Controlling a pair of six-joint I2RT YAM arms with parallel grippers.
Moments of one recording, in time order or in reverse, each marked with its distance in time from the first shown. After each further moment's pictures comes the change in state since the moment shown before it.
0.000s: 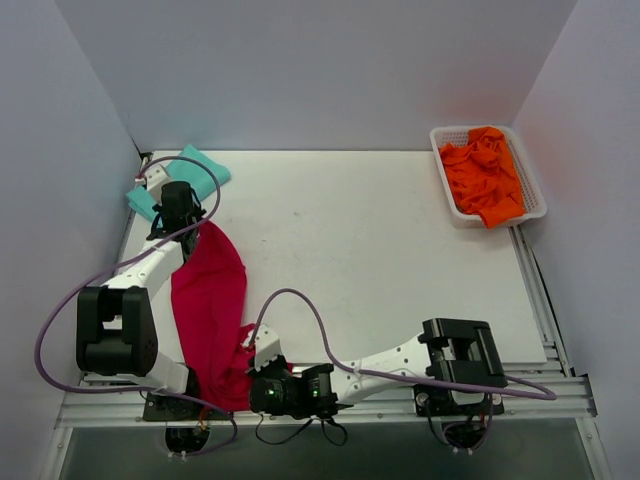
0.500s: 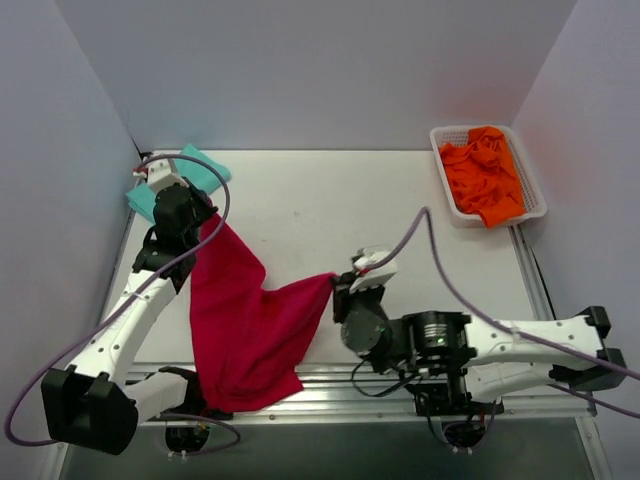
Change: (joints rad) left arm -0.139 -0.330 -0.008 -0.120 0.030 0.025; right arm -0.109 -0.632 0.043 -0.423 0.446 -0.129
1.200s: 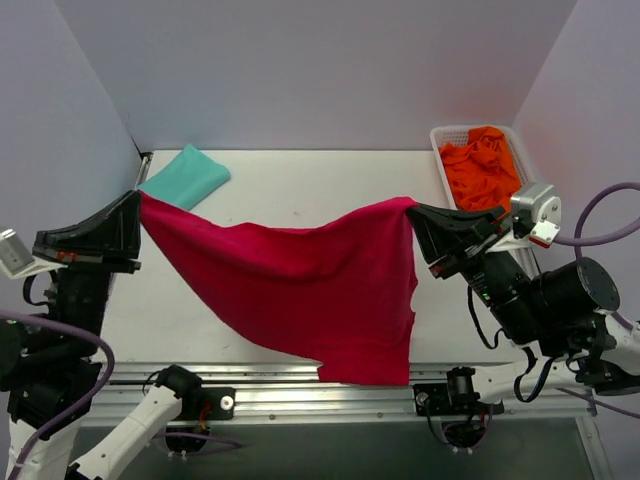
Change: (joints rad) left arm -0.282 -0.634 0.307 -0.180 0.146 0.152; right arm 0.016 -0.359 0.280 0.323 -0.172 -0.878
